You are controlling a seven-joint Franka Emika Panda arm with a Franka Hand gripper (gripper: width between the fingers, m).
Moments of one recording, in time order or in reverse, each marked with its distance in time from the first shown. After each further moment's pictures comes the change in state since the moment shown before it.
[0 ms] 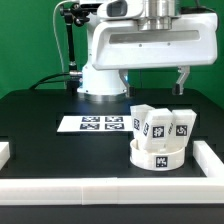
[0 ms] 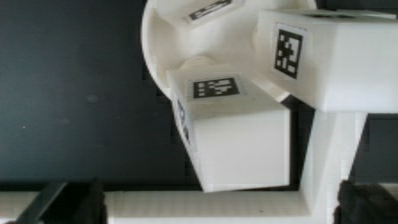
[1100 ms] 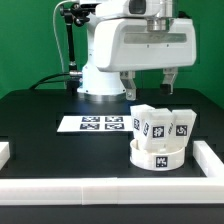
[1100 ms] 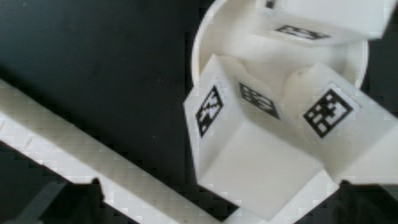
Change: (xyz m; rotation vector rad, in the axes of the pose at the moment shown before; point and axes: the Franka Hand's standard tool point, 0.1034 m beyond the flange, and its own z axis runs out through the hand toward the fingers) arm 0.004 0.006 0.002 -0.027 -0.018 -0.677
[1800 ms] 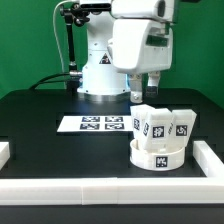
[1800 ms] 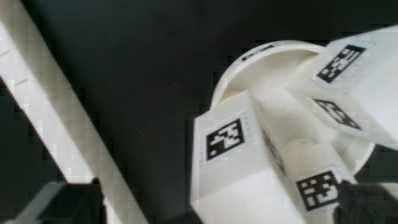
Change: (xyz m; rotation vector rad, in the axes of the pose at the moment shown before) arm -0.003 0.003 0.006 -0.034 -0.092 -0.543
